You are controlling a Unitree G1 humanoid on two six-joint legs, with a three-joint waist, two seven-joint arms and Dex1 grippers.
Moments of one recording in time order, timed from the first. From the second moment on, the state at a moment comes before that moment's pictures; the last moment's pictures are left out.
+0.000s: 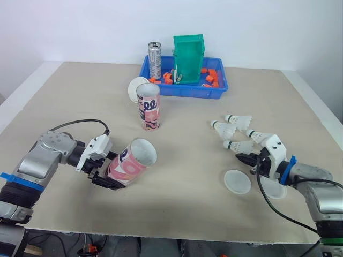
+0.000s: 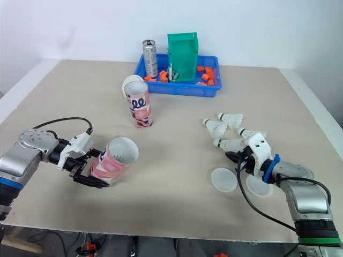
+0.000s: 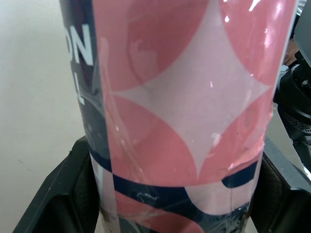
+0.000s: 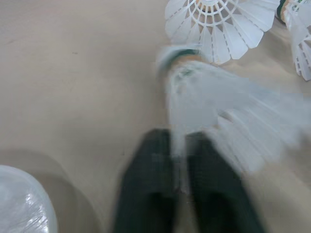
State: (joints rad) left arm -0.51 0.89 -0.23 0.15 -0.42 0.20 -1.62; right arm -0.15 -0.77 -0.16 -0.01 0.32 0.43 0.83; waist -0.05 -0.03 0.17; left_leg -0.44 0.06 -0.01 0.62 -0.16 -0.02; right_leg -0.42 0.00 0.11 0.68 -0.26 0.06
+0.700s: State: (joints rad) left arm -0.53 0.89 -0.23 0.16 -0.42 0.20 -1.62; right arm -0.41 -0.87 -0.03 -0.44 0.41 0.35 1.08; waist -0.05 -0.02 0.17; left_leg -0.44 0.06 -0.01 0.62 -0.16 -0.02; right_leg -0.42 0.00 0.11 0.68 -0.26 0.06
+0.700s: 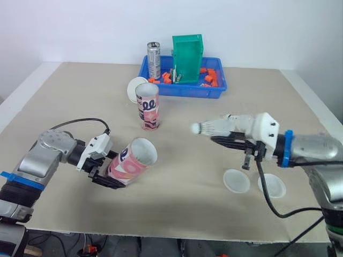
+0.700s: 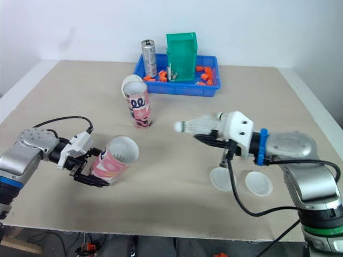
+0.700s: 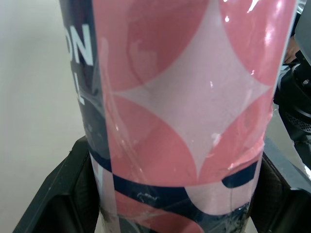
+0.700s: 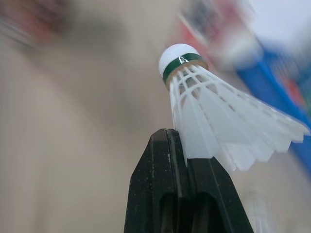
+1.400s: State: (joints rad) left arm -0.53 0.89 -0.24 0.17 -0.42 0.20 -1.61; right arm -0.85 -0.67 0.41 -0.28 0.14 0.13 1.28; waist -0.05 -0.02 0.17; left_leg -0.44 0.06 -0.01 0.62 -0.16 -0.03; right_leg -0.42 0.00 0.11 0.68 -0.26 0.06
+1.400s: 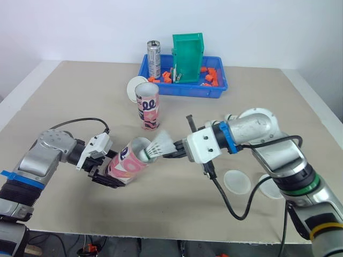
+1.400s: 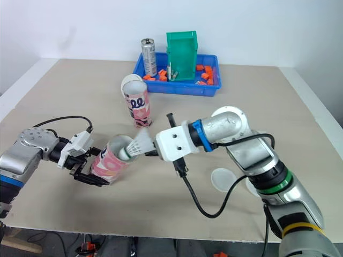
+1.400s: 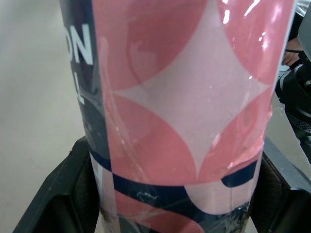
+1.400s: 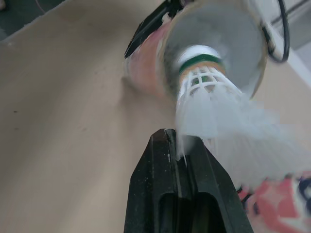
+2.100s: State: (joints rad) left arm -0.54 0.89 -0.24 0.17 -0.42 0.20 -1.62; right arm -0.91 -0.60 0.28 -0.15 0.32 0.34 1.27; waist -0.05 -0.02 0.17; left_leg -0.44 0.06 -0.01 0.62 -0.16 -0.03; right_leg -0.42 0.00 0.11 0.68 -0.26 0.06
